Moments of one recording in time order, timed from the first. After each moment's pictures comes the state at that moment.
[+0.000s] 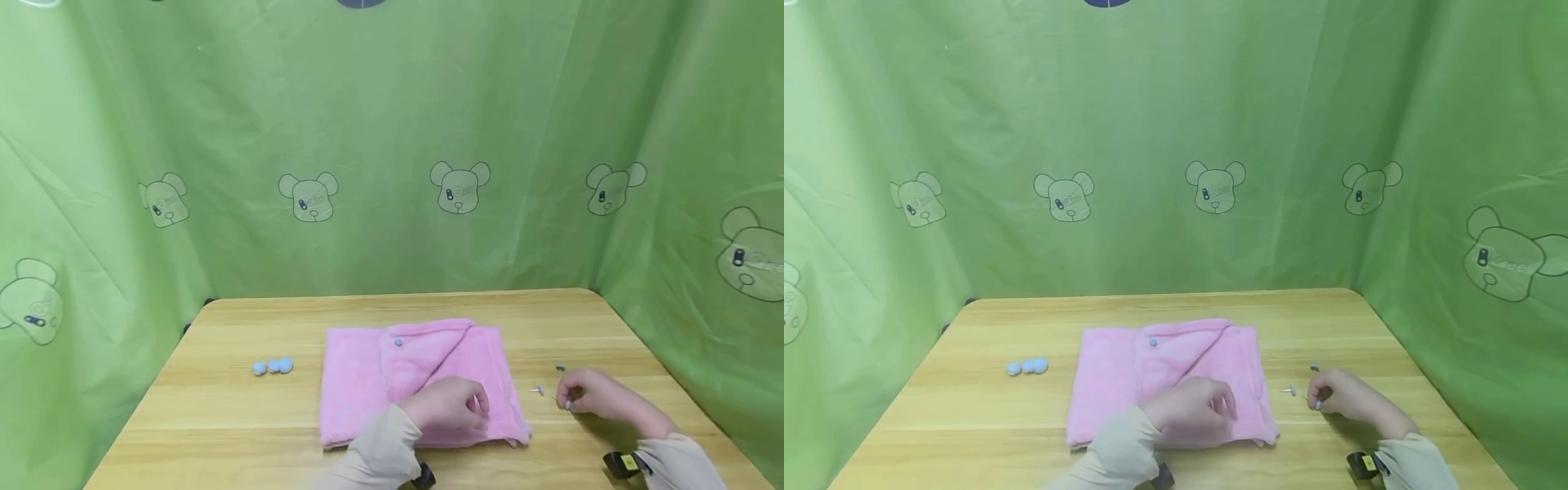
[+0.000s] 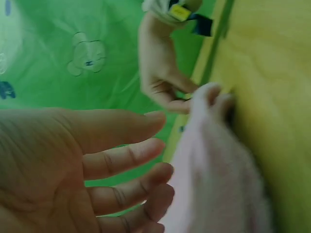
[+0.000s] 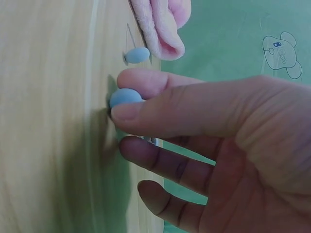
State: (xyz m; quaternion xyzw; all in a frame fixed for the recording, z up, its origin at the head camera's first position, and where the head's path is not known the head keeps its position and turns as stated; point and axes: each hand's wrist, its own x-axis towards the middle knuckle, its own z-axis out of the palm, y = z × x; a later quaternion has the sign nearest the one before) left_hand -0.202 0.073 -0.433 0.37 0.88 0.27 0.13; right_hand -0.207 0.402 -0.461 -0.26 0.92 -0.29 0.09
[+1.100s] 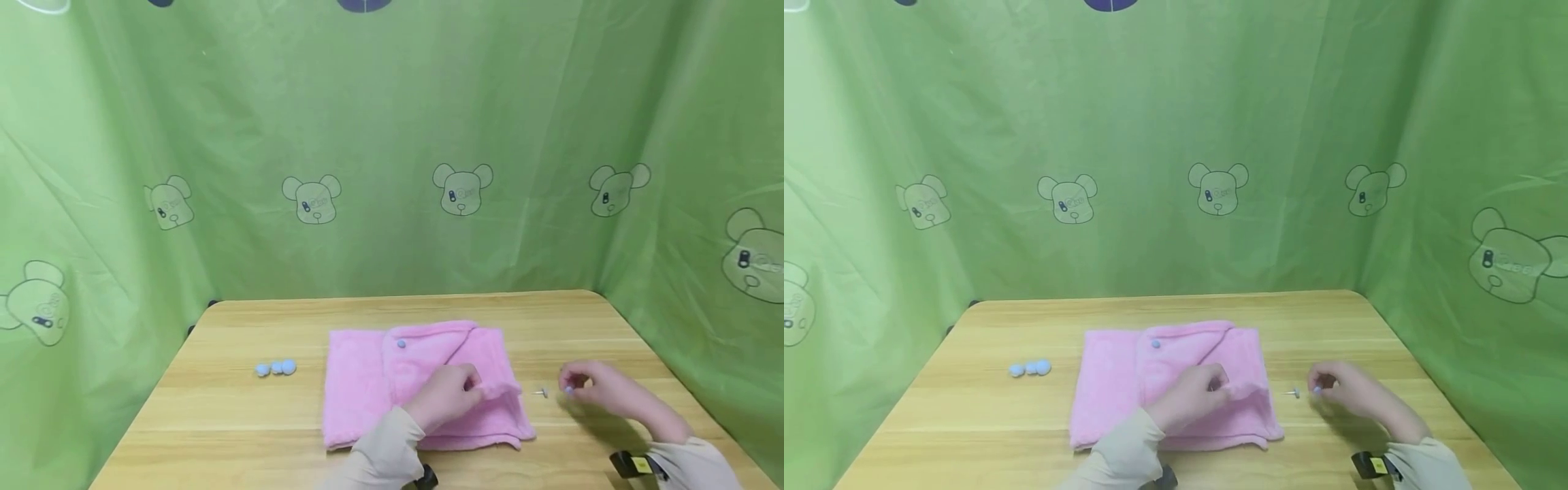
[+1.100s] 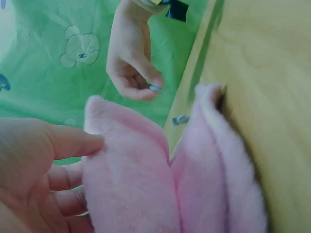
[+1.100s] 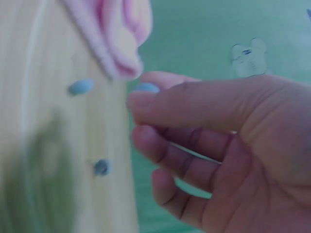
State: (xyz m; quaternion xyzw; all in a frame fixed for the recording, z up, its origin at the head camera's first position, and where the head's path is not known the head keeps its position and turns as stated) left_hand -0.207 0.078 -0.441 0.25 0.89 0.37 0.07; right_hand -0.204 0.389 -0.442 -0.31 0.90 -0.29 -0.04
